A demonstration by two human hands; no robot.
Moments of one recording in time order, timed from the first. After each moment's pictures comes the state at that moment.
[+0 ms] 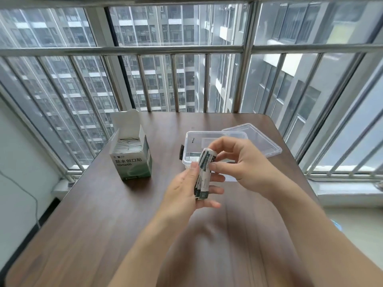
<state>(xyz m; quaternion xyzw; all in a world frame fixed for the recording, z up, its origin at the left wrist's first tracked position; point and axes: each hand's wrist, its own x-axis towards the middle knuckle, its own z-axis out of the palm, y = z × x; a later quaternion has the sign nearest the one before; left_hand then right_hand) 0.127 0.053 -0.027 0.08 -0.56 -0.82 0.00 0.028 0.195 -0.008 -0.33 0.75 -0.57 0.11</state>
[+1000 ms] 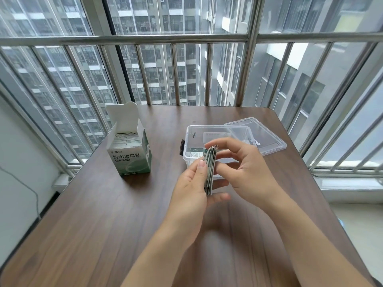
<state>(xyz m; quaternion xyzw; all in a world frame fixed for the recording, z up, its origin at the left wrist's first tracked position) 0.123 0.072 -0.033 0.10 -0.54 -0.84 0.05 0.052 0.185 -0.021 -0.26 0.74 -0.61 0.03</state>
